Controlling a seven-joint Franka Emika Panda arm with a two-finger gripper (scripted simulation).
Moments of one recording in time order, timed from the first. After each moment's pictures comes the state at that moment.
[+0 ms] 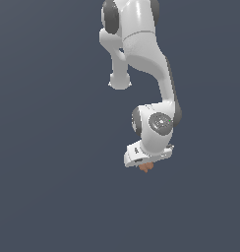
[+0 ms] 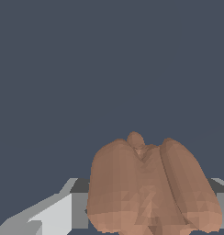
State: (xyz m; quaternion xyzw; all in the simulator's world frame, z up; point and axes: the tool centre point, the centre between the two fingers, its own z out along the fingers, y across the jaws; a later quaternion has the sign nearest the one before) arm 0.070 0.116 0.044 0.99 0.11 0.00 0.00
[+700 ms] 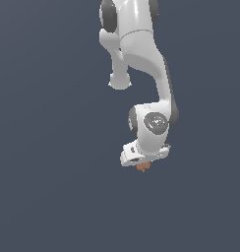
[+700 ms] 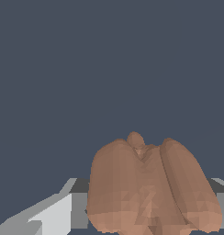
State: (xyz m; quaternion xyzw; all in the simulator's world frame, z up) arm 0.069 0.102 0.046 0.99 0.11 0.00 0.00
